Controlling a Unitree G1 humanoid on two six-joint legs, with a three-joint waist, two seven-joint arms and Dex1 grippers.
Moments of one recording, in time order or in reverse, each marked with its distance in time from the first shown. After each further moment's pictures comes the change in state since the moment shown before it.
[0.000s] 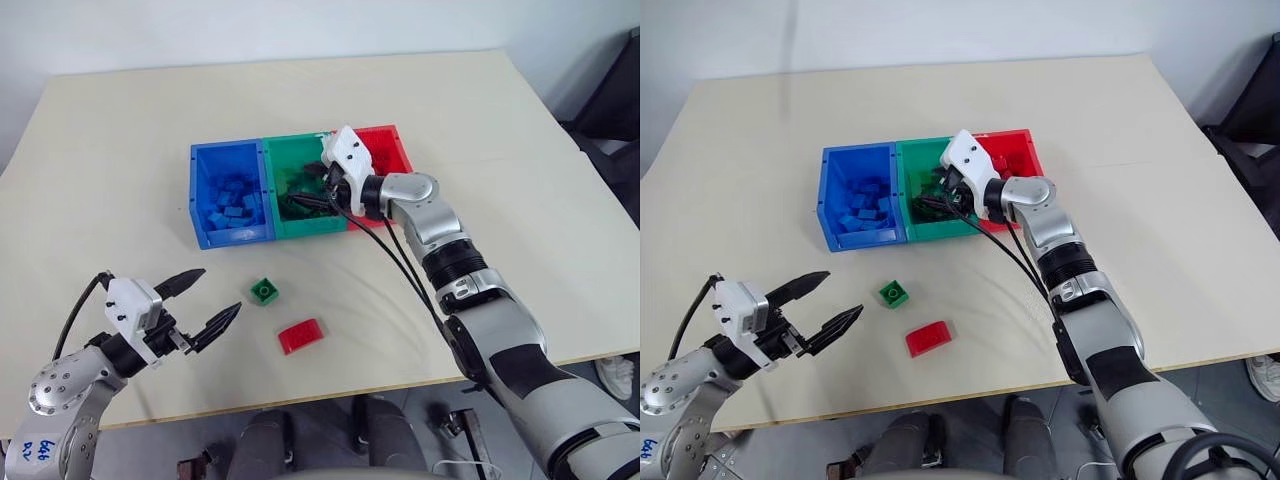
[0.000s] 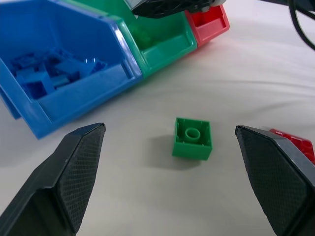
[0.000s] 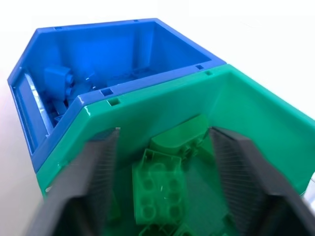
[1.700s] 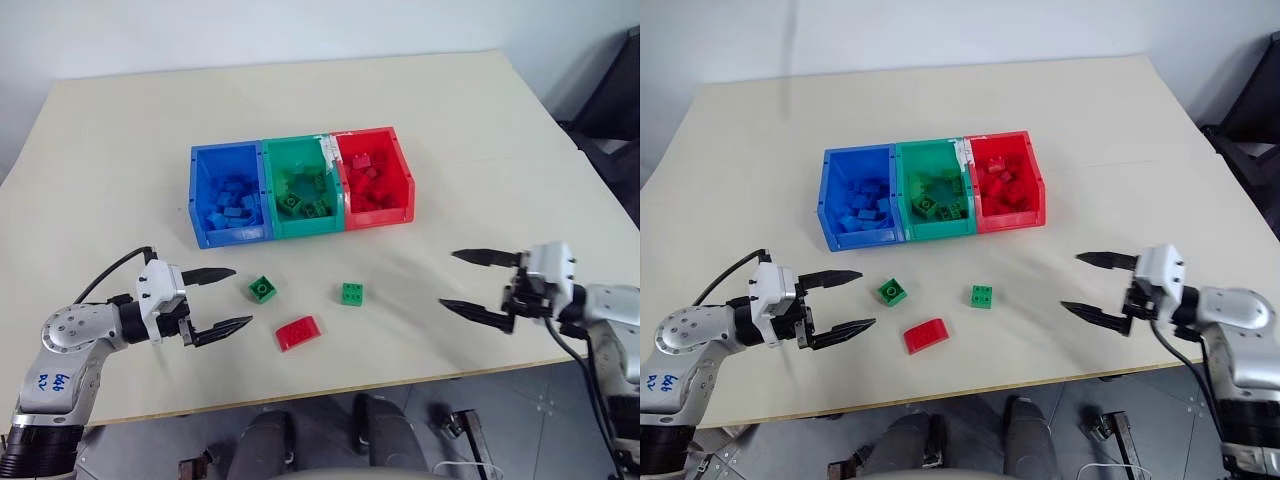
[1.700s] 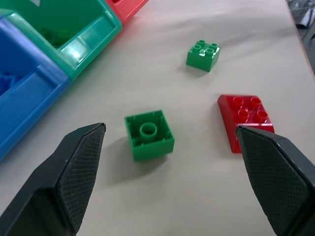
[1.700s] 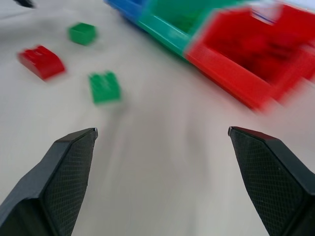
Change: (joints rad) left arm -0.246 0.196 -0.130 0.313 0.059 -0.131 -0.356; right arm 0.868 -0.553 -0.314 -0.848 0.355 0.093 0.392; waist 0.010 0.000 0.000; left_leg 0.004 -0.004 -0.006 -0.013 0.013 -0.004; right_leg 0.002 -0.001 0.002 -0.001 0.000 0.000
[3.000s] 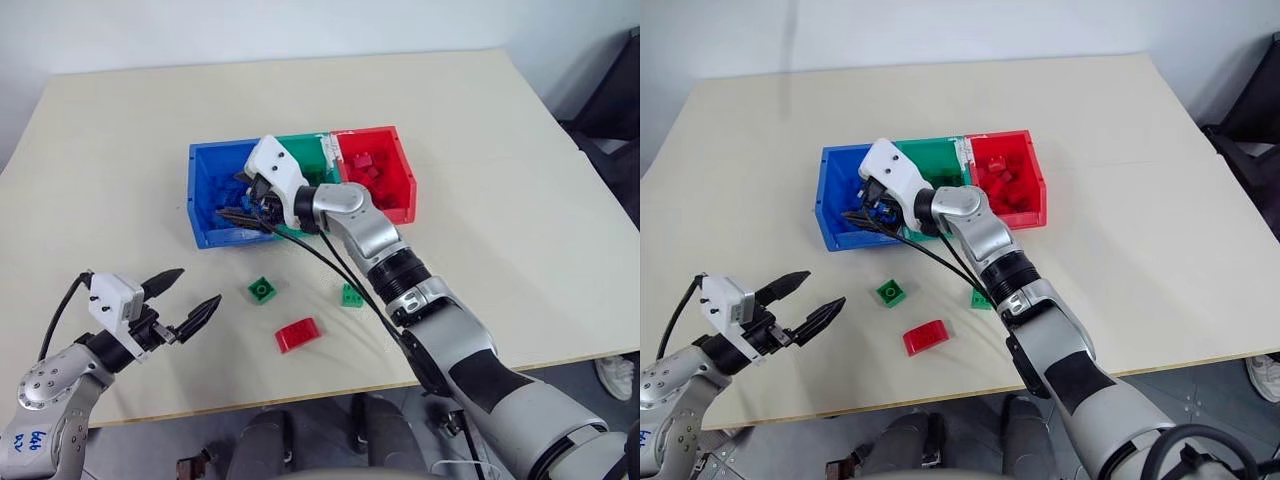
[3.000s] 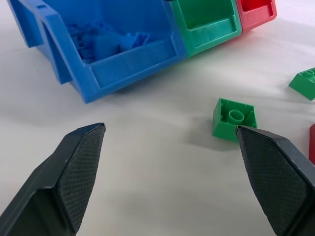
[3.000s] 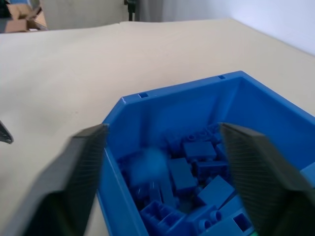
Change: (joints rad) left arm 0.200 -0.191 0.185 -0.222 -0.062 0.178 0.381; right arm -0.900 0.791 0.358 0.773 -0.379 0.006 -0.489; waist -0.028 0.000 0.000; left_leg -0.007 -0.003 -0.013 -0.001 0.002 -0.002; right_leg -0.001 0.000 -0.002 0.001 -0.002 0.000
